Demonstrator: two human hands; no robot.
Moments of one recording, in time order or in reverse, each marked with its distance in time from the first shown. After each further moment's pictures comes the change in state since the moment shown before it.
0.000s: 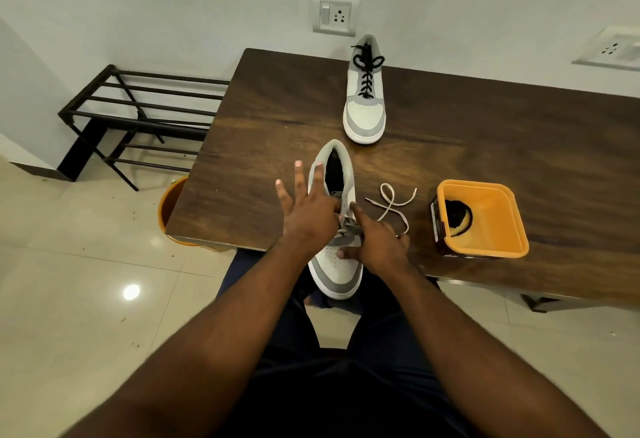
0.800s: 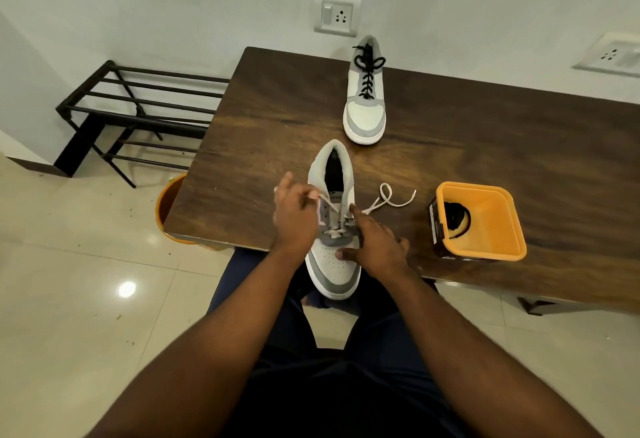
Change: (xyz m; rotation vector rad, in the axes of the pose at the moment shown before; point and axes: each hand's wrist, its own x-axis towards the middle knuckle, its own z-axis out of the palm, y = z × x) left_hand -0.006 -0.012 0.017 -1.016 0.365 -0.334; right_hand -0.001 0.005 0.003 -0.007 0.004 -0.011
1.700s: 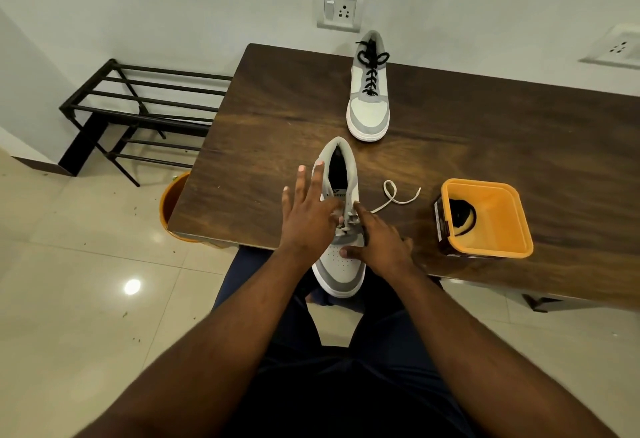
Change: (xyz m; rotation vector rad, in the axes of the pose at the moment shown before) left_hand -0.005 -0.001 -0.005 0.891 -0.315 0.450; right_hand 0.003 0.001 0.002 -0.017 -0.009 0.003
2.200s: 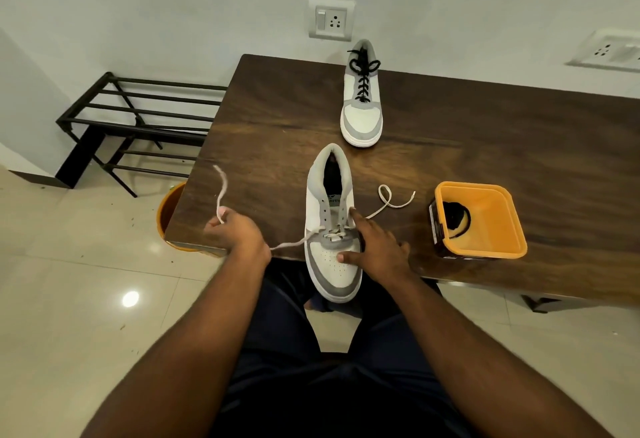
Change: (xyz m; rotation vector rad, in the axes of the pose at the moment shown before) left_hand 0.008 -0.050 -0.020 -1.437 0.965 -1.232; right_hand -0.004 0.003 0.000 -0.009 -0.006 -0.015
